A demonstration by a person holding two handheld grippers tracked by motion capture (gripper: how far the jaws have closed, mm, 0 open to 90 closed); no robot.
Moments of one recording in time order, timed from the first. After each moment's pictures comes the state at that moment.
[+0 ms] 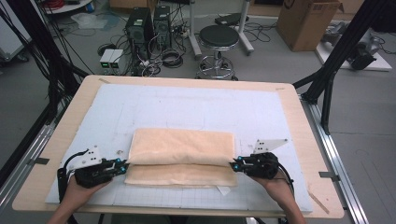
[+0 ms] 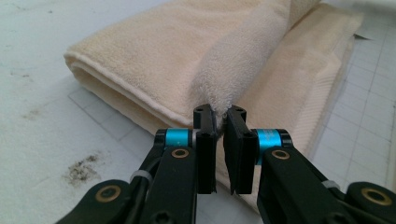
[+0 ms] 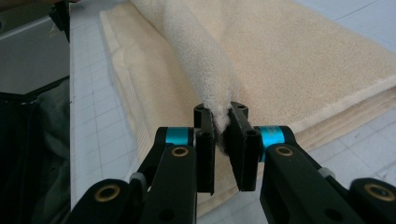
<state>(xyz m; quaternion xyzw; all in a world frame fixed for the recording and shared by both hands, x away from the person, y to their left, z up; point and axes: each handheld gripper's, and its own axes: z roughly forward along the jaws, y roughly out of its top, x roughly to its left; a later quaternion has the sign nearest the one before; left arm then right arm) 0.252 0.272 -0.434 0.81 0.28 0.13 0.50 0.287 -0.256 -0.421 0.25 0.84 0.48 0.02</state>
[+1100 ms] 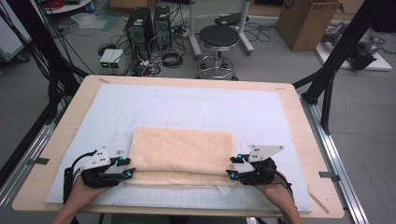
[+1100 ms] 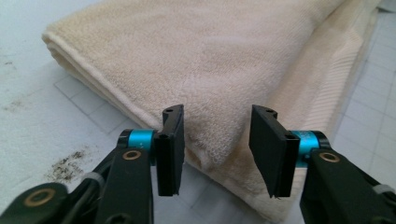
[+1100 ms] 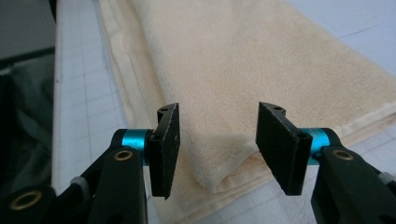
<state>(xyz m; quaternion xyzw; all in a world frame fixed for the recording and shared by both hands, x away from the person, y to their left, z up) 0.255 0.259 -0.437 0.82 0.28 0.14 0.48 0.275 -0.246 -0.417 0.20 0.86 0.47 0.08</state>
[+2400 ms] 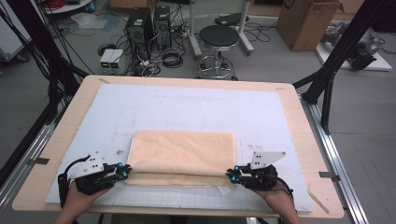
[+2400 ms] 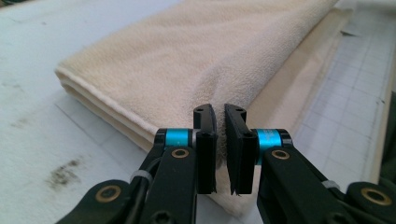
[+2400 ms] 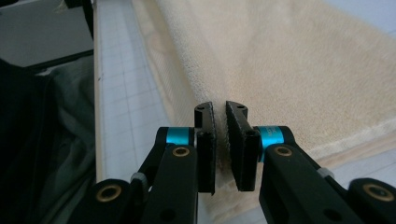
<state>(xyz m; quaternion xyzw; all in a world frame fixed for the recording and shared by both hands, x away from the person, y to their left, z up) 0.234 0.261 -0.431 0.82 0.26 0.14 0.49 0.257 -0.245 -0.423 0.19 0.86 0.48 0.04</state>
